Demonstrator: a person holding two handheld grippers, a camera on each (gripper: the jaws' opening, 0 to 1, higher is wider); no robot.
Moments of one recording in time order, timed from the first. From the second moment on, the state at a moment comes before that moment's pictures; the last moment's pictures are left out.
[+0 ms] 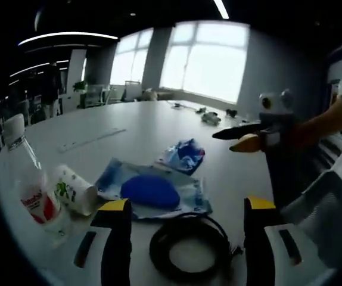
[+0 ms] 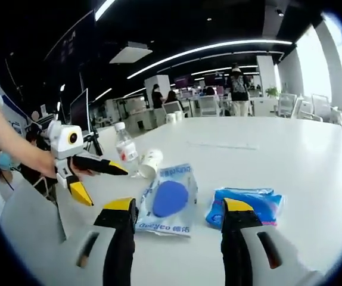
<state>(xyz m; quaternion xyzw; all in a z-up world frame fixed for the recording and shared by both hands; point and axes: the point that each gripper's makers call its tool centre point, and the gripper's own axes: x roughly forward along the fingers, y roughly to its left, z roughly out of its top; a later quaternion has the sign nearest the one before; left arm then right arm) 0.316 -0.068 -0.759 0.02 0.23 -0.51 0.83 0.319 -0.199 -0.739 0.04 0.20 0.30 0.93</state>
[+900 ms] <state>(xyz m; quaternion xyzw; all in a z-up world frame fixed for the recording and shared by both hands) 0.358 -0.160 -0.768 0.01 0.23 -0.50 0.83 0.348 -0.289 -0.759 0.04 0.22 0.27 0.94</state>
